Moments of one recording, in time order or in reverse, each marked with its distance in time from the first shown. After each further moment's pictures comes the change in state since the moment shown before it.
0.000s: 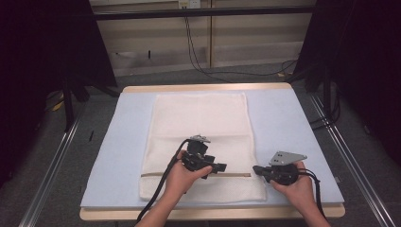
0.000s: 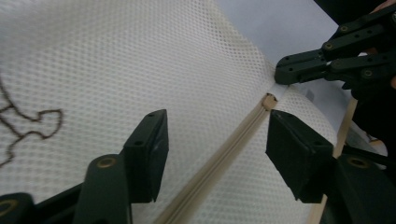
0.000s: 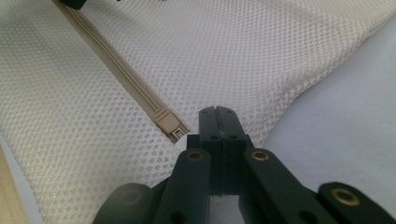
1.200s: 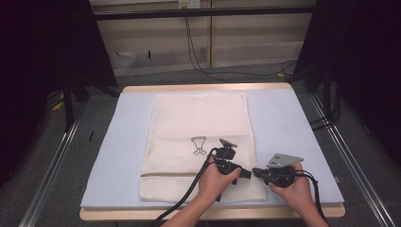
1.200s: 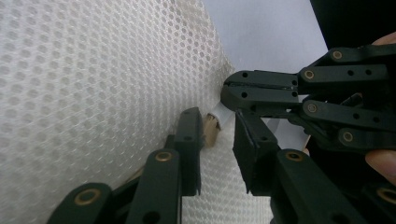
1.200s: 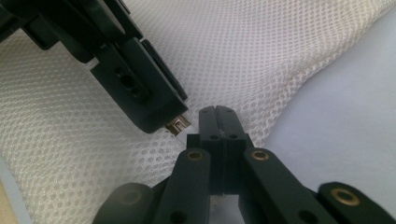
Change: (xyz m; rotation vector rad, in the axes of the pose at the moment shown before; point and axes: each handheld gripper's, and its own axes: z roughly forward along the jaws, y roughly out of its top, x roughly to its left) left arm -0.032 0.009 0.079 0.128 -0.111 -0.281; right arm 0.004 -0.005 0.006 0.031 -0.021 0.003
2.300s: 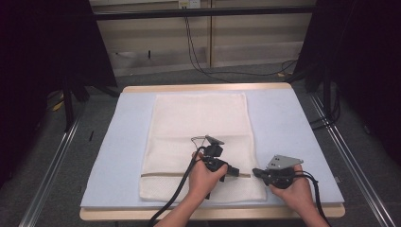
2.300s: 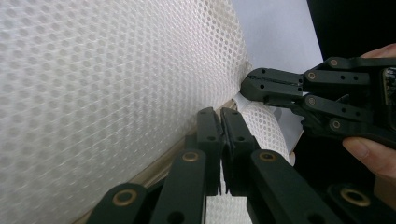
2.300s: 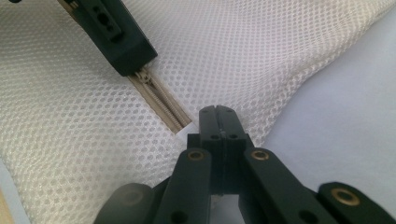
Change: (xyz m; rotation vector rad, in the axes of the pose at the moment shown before) left arm 0.024 -0.003 -0.034 0.001 -0.045 -0.095; right arm 0.002 -0.002 0.000 -0.007 -0.020 -0.020
